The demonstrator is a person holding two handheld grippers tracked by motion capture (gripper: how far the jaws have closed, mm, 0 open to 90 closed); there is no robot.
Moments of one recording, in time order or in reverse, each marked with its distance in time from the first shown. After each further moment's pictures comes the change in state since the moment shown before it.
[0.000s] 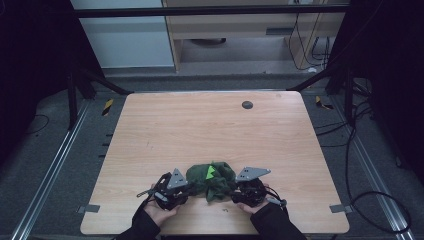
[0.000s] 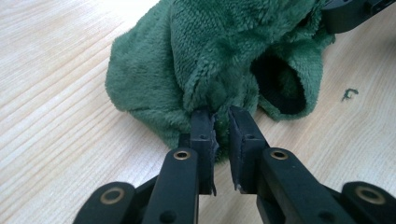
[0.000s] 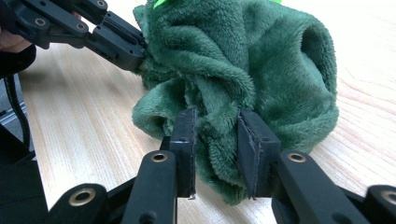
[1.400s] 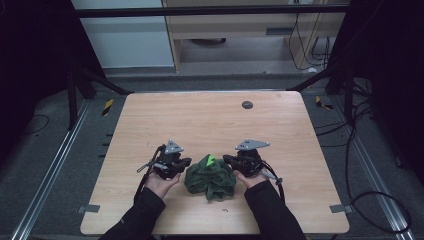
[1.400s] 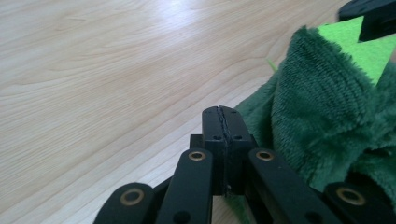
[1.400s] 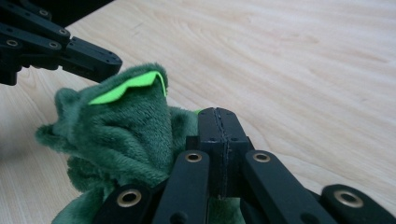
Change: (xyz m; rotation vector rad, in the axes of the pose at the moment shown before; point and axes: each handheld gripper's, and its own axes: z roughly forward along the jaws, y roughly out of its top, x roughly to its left) left arm 0.056 0.050 0.011 -0.045 0.084 -0.180; right arm -0.046 0.052 0.017 -0.083 -0.123 0.114
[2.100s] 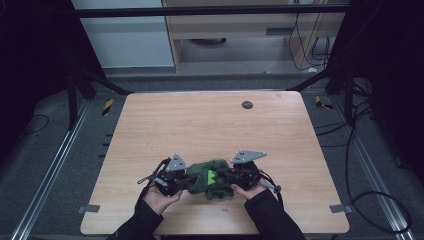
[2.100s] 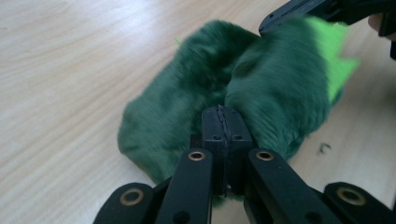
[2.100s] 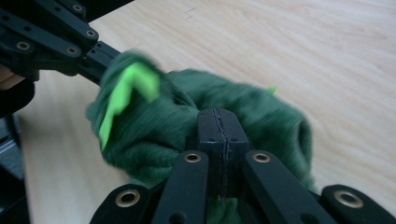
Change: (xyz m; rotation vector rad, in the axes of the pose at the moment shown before) left arm -0.037 -0.018 -0.028 -0.006 -0.136 0.124; right arm 0.031 -0.012 -0.016 0.024 0.125 -0.085
